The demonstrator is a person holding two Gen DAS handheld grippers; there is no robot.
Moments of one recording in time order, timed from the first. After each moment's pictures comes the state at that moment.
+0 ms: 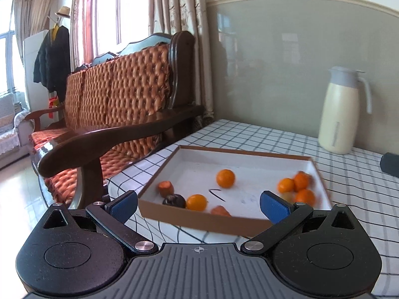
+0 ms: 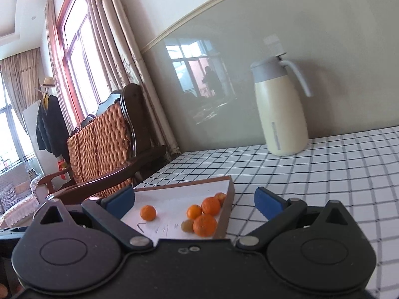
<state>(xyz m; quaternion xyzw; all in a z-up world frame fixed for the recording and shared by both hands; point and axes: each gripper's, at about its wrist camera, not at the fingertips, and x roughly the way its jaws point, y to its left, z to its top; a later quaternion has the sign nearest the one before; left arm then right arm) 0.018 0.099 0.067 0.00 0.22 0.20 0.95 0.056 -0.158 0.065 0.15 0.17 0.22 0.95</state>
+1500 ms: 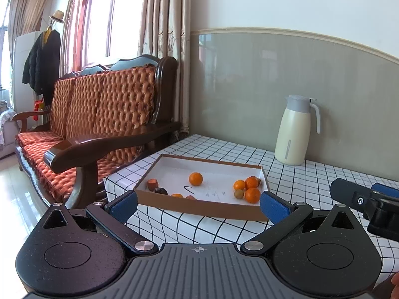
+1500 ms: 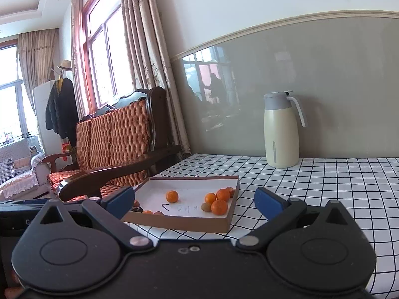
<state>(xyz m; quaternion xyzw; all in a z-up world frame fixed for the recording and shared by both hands) -0.106 0.071 0.115 -0.03 0.19 0.15 0.97 -0.061 -0.142 0.115 0.07 0.15 0.21 0.96</state>
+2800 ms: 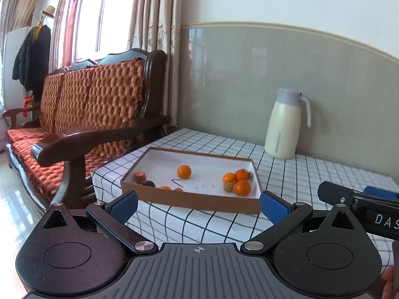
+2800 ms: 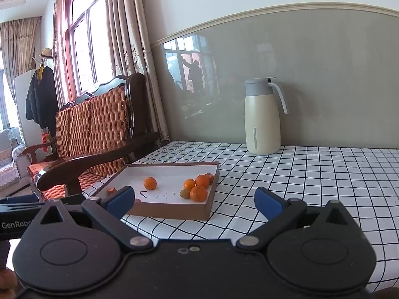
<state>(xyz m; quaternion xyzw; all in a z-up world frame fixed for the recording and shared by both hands) -0.104 0.068 0.099 -0.04 0.19 0.12 0.97 -0.055 -0.142 0.100 0.06 0.18 0.17 0.97</state>
